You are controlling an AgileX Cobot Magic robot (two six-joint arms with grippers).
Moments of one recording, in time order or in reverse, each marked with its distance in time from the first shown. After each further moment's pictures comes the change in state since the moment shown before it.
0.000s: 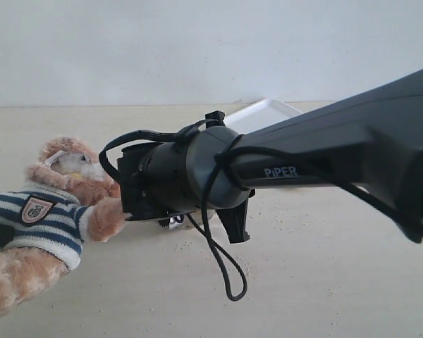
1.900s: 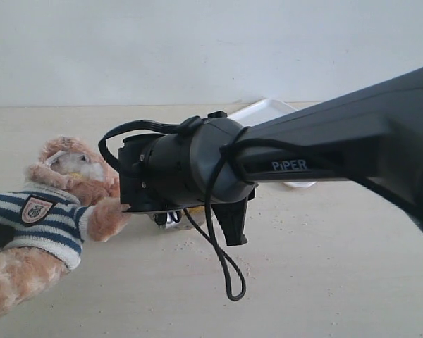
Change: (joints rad) left arm 0.000 0.000 0.000 0.000 0.000 0.000; right arm 0.000 -0.025 0.000 0.060 -0.008 -0.011
